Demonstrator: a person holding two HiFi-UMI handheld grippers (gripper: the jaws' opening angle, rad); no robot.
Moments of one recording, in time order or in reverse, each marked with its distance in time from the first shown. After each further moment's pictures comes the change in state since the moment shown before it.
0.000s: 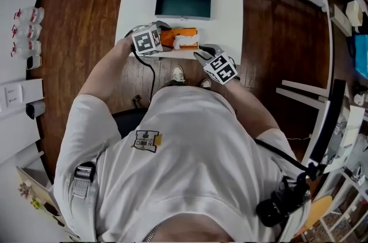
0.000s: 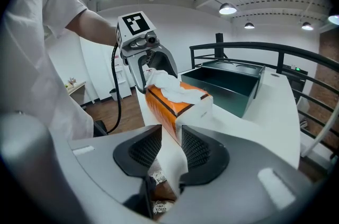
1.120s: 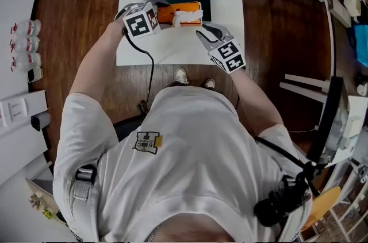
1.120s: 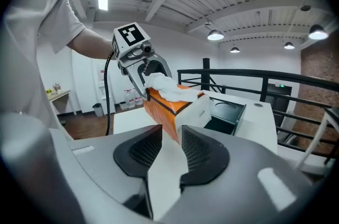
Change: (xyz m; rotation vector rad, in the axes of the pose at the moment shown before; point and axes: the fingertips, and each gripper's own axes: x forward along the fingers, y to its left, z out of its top) left arm -0.080 0.100 0.058 0.147 0.003 0.171; right arm -0.025 -0.069 0.103 0.016 -0.239 -0.167
